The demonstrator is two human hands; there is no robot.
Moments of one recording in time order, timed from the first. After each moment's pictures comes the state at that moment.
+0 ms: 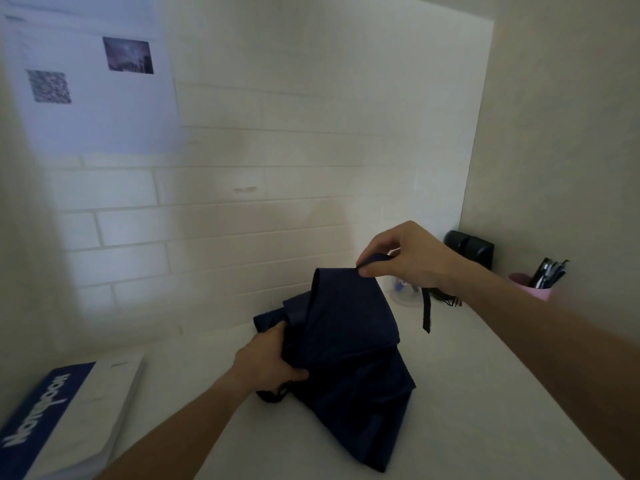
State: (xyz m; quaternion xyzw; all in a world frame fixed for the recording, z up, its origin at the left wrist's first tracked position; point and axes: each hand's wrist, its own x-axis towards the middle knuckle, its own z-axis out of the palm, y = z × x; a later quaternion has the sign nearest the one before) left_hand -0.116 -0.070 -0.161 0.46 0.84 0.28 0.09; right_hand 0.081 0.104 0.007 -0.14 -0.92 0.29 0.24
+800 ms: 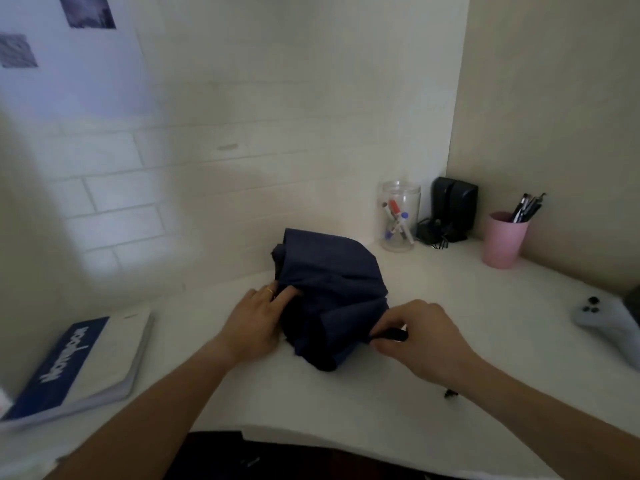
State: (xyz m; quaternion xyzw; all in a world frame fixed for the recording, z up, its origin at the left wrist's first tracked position) left_hand -0.110 -0.096 -0.191 0.61 0.76 0.08 -0.20; right_hand 0.180 0.023 -0.137 -0.28 -0.91 0.24 0.19
